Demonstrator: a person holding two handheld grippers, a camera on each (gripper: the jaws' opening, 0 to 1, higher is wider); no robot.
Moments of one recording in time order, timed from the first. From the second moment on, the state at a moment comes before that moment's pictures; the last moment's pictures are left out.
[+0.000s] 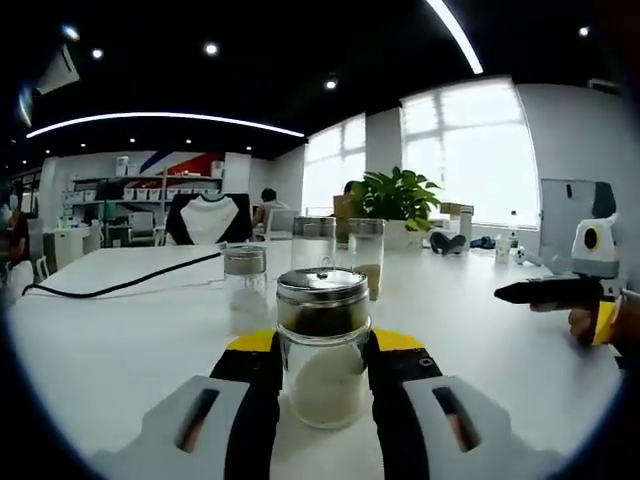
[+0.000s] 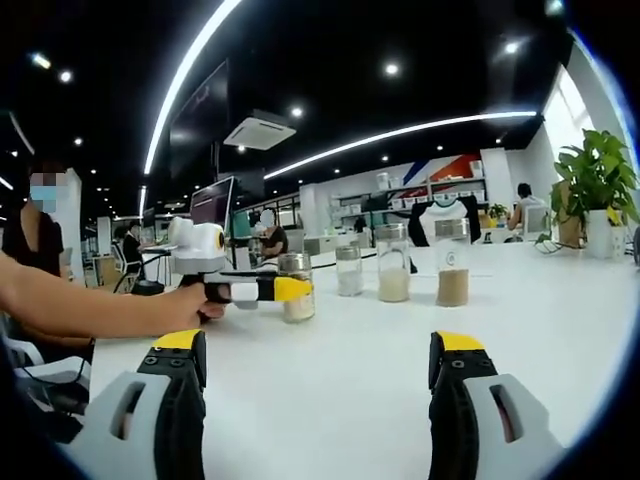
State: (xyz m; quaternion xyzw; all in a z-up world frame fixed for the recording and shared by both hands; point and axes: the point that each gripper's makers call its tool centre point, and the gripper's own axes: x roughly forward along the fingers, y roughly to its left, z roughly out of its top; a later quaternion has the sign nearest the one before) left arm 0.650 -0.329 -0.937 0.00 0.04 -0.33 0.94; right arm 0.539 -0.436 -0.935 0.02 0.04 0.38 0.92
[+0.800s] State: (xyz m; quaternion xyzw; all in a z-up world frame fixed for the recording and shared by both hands) left arm 0.587 -0.387 -0.939 0.02 0.04 -0.48 0.88; right arm 0.530 -0.426 -0.915 -0.01 -0.04 0.41 0.91
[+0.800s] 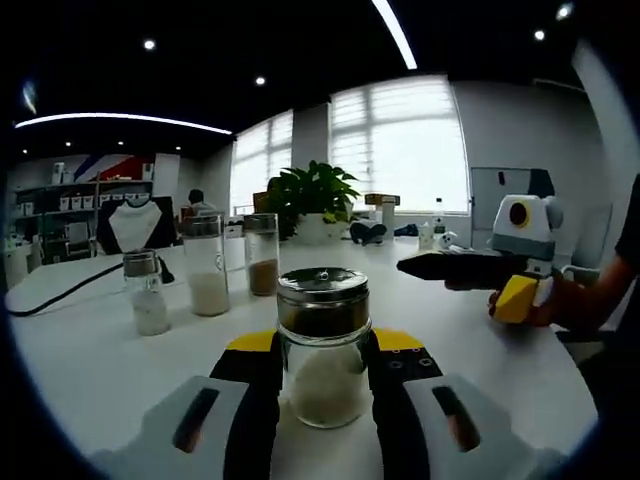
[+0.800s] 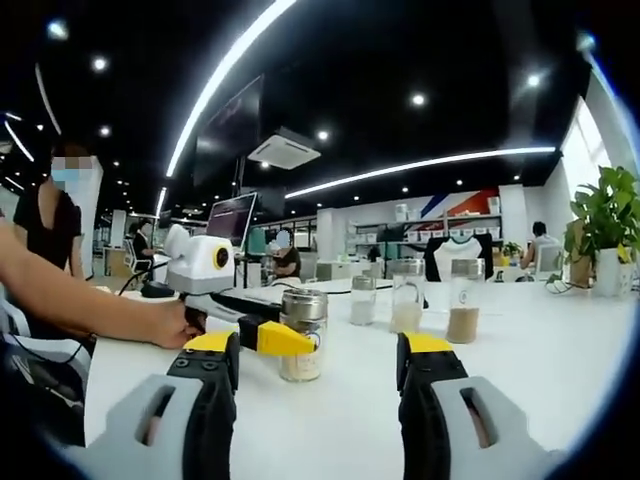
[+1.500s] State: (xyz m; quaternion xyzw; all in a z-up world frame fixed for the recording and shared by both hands) left arm 0.542 -0.434 -0.940 0.03 0.03 -0.51 0.86; right arm 0.526 -0.423 -0.911 -0.01 -0.06 0.41 0.91
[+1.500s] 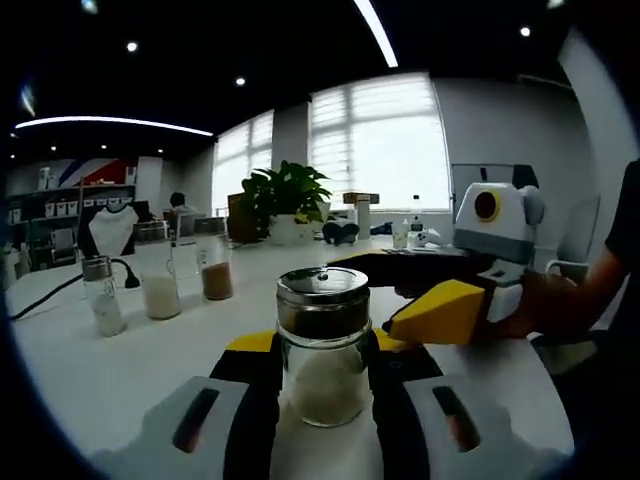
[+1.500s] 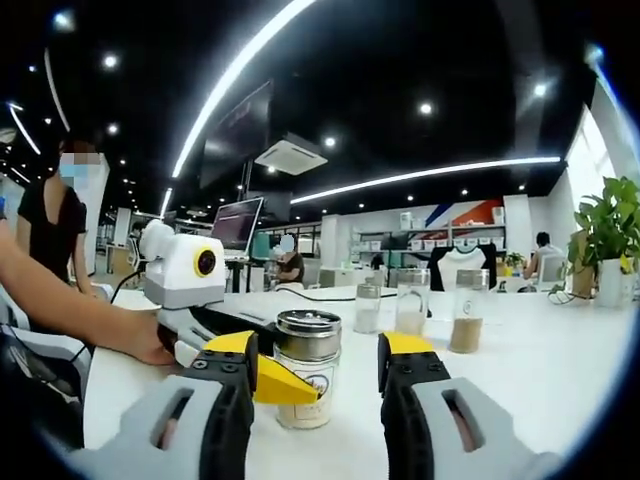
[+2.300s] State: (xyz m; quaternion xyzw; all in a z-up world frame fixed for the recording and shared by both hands) left arm 0.518 -0.443 -0.934 0.06 0.00 -0.52 0.85; right arm 0.514 -0.413 -0.907 0.01 -0.03 0.43 0.90
